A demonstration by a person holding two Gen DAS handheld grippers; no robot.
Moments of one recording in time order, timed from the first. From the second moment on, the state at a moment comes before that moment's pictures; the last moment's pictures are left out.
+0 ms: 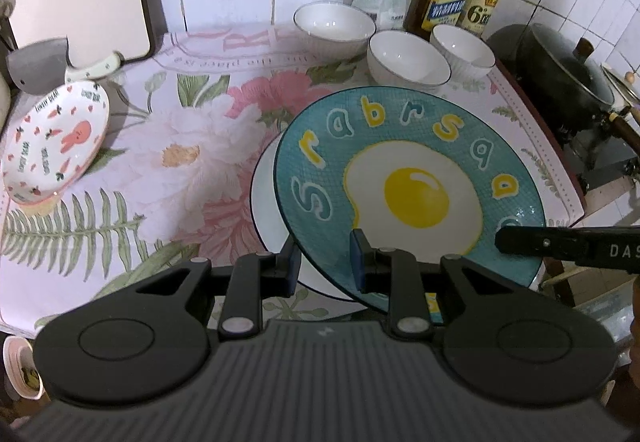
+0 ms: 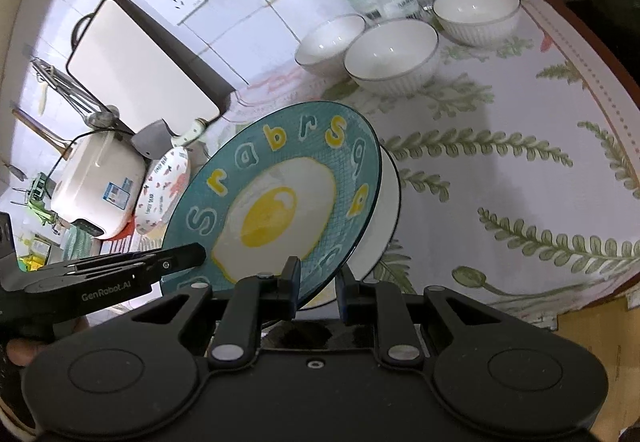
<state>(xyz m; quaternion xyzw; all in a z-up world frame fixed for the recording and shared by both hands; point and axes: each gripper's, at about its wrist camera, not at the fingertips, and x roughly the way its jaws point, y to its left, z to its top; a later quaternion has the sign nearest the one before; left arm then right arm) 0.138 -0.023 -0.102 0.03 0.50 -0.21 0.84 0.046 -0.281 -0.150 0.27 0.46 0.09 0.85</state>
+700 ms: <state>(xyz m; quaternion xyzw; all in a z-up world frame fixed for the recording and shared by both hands) 0.163 -0.015 -0.161 -0.01 0.55 -0.17 0.82 0.081 -0.264 -0.192 0.23 0.51 0.08 0.82</state>
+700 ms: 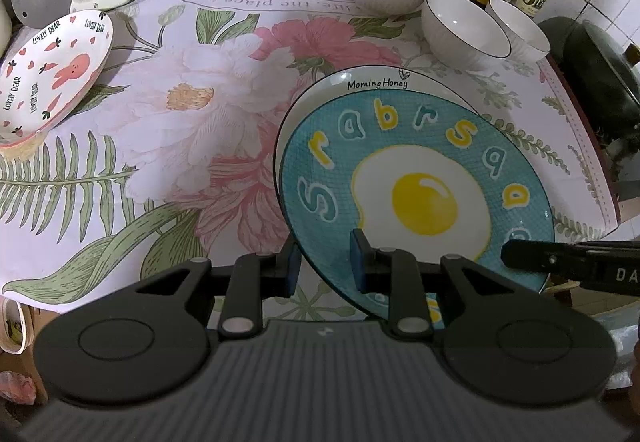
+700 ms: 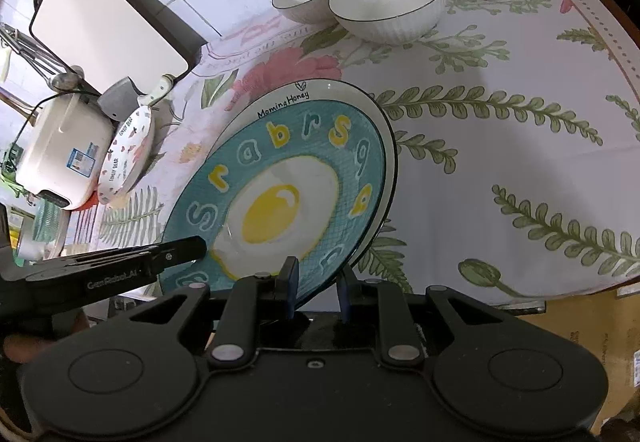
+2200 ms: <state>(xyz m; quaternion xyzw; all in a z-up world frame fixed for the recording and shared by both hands) 0.159 -0.019 -0.134 0.02 0.56 -0.17 0.81 0.079 -0.242 -0.149 0.14 0.47 0.07 0.87</state>
